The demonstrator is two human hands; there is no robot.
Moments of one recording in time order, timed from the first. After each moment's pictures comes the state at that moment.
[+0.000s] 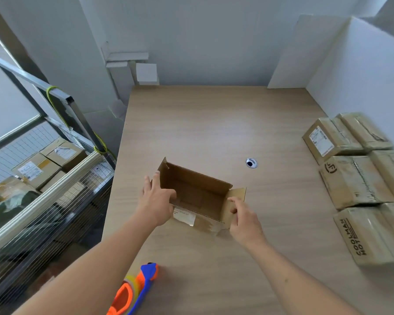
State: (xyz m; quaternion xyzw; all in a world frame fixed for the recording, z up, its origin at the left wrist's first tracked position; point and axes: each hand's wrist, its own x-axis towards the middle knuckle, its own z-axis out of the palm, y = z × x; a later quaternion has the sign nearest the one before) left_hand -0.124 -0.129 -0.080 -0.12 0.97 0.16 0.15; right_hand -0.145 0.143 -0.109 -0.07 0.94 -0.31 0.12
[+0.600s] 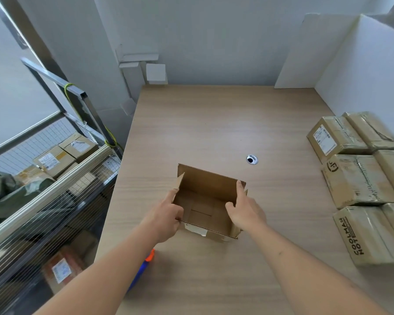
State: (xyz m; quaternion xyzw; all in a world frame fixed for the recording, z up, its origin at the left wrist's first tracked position) left_hand -0.061 -0.074 -0.089 -0.04 0.97 0.19 0.17; right_hand -0.160 0.164 -0.085 -0.01 0.96 -0.17 0.22
